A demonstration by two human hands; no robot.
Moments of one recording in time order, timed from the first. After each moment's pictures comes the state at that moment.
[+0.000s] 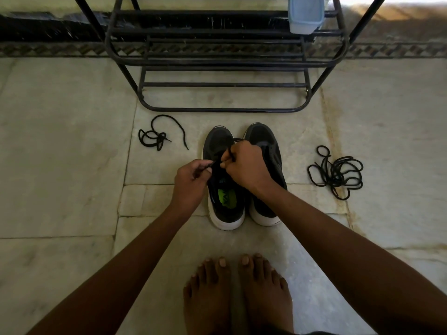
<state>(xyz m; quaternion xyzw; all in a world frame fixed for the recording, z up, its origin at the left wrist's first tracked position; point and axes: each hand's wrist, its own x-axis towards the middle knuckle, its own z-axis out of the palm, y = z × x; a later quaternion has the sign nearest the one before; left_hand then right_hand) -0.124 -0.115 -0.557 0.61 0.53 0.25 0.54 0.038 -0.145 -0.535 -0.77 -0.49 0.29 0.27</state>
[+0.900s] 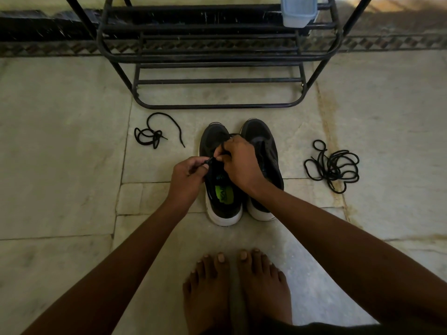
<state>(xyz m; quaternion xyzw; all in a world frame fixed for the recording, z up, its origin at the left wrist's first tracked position) -0.122 -0.114 -0.557 0.56 0.54 0.23 0.59 0.034 -0.148 -0.551 -0.74 -0.54 0.24 0.32</state>
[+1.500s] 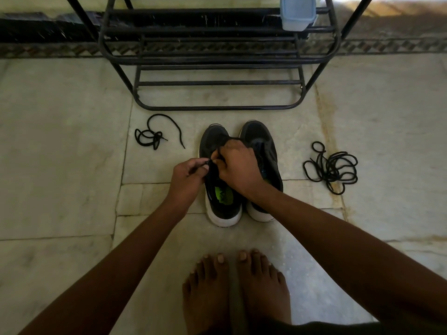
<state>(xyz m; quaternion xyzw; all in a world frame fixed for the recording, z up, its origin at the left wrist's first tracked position) -0.123 -0.113 -0.555 0.54 0.54 0.23 0.60 0.028 -0.151 -0.545 -0.75 -0.60 0.18 0.21</state>
